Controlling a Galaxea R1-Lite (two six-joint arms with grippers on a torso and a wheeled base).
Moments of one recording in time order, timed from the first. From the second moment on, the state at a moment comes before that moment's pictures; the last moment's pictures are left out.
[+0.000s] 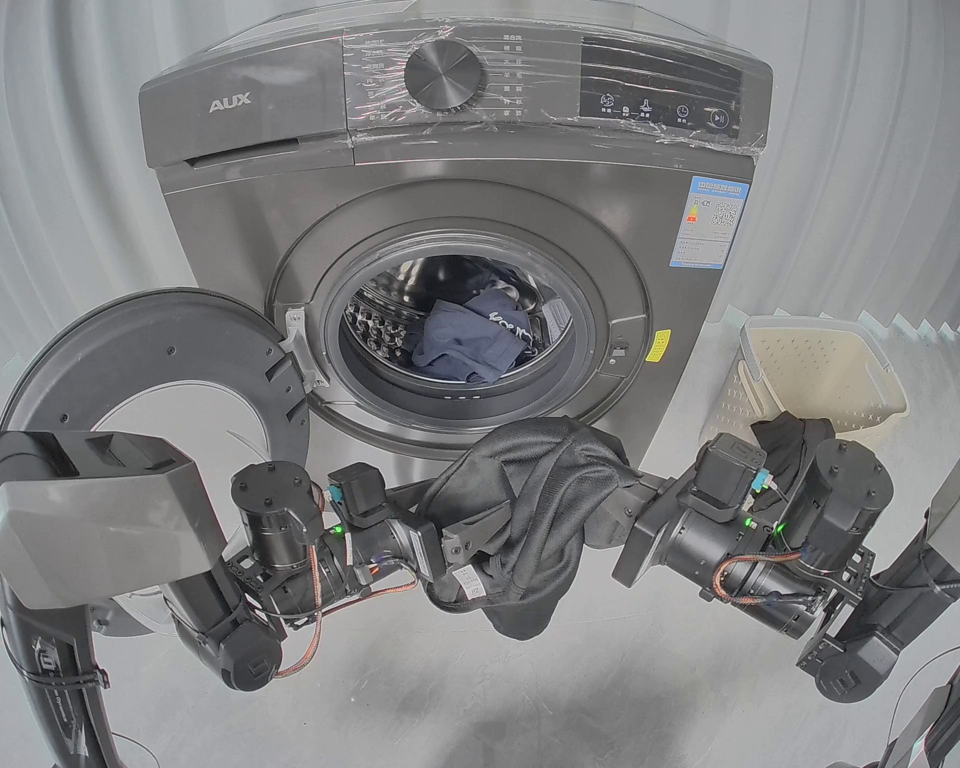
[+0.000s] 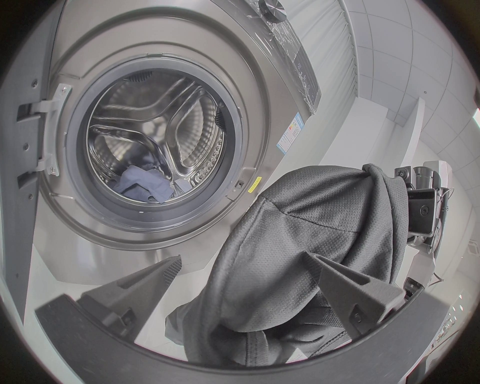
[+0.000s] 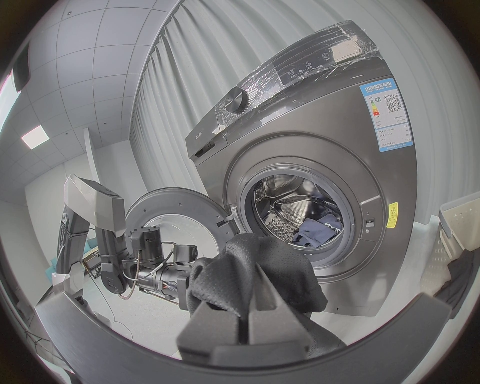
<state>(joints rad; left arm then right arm) -0.53 2.16 -0.57 -1.55 -0.32 -0.29 0.73 1.85 -0.44 -1.50 0.05 0.14</state>
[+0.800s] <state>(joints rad) -0.47 2.21 -0.64 -1.55 -0.46 -0.28 0.73 1.85 -0.44 -1.50 0.06 0.14</state>
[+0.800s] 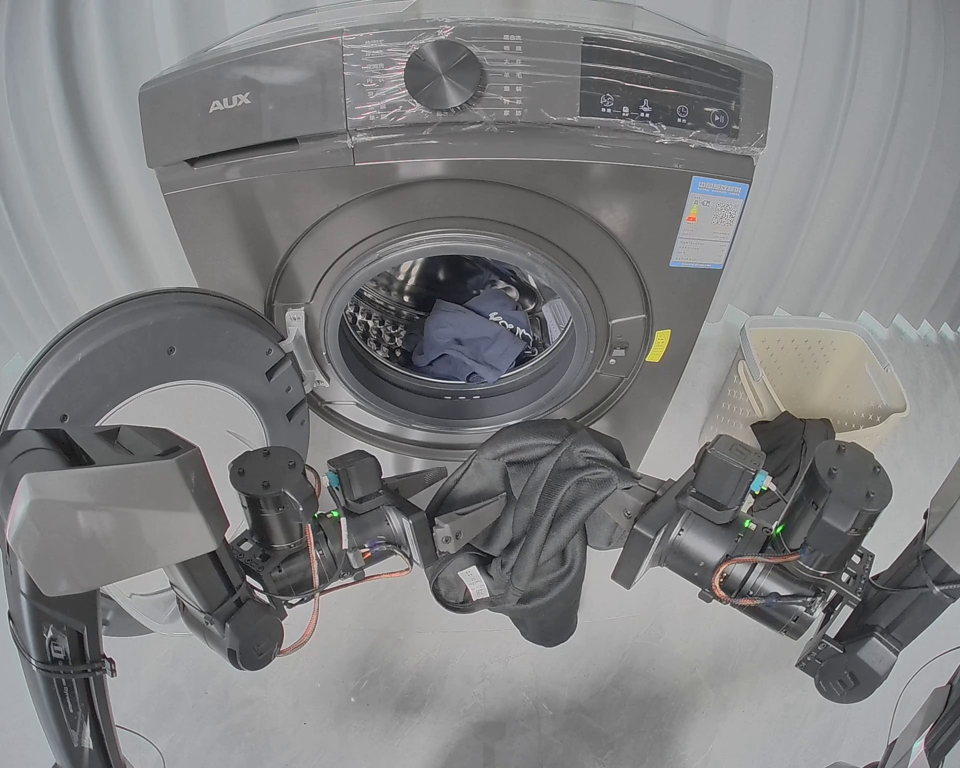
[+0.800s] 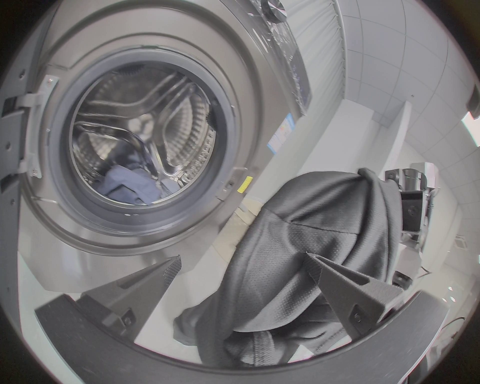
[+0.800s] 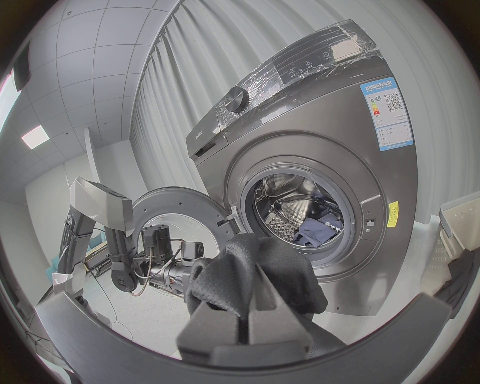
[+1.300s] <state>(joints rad) -0.48 2.22 -0.64 -1.55 -0.53 -0.29 0.73 1.86 -0.44 -1.50 0.06 0.14</state>
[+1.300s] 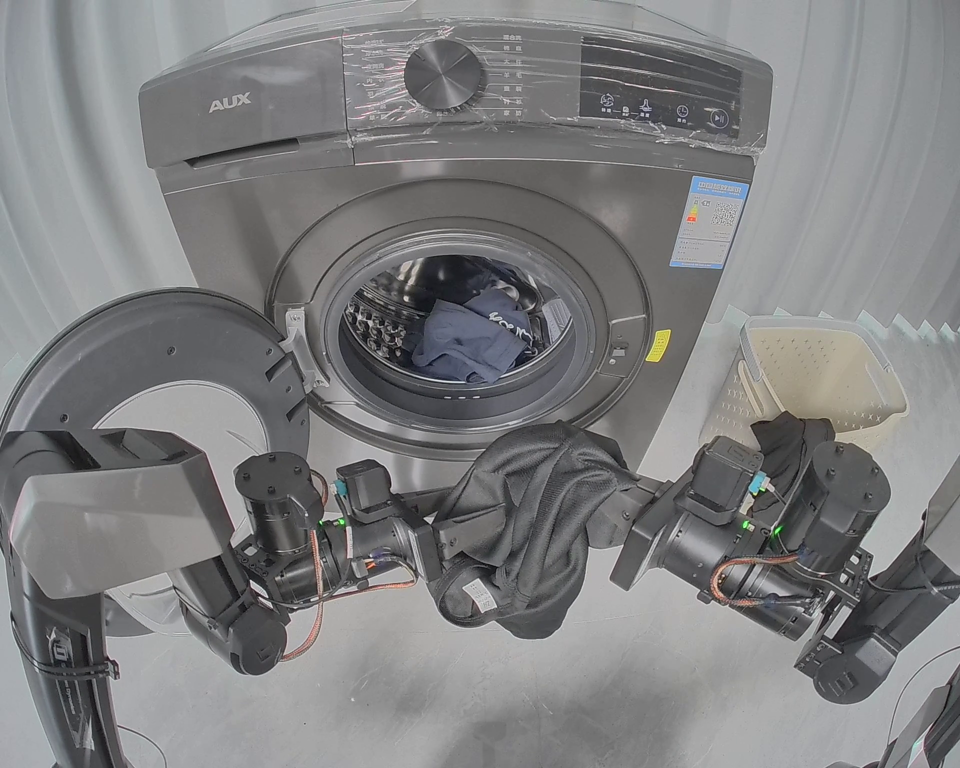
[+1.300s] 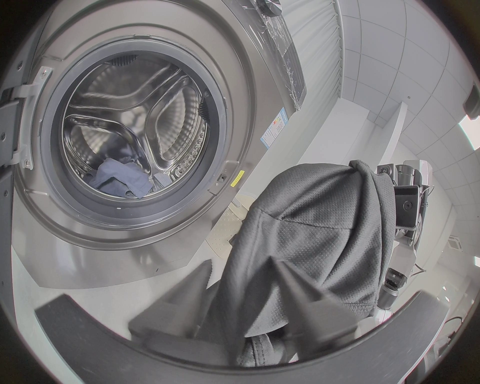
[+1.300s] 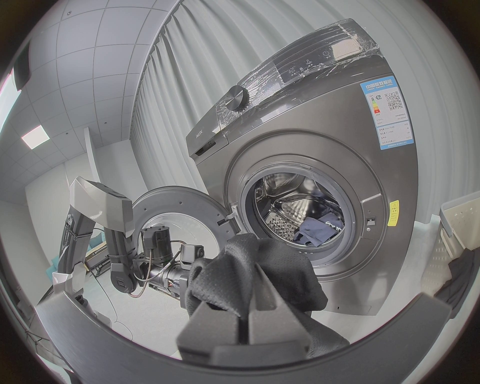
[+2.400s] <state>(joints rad) -0.46 1.99 -0.49 -1.55 -0.37 -0.33 0.70 1.87 -0.41 -1.50 0.05 0.14</state>
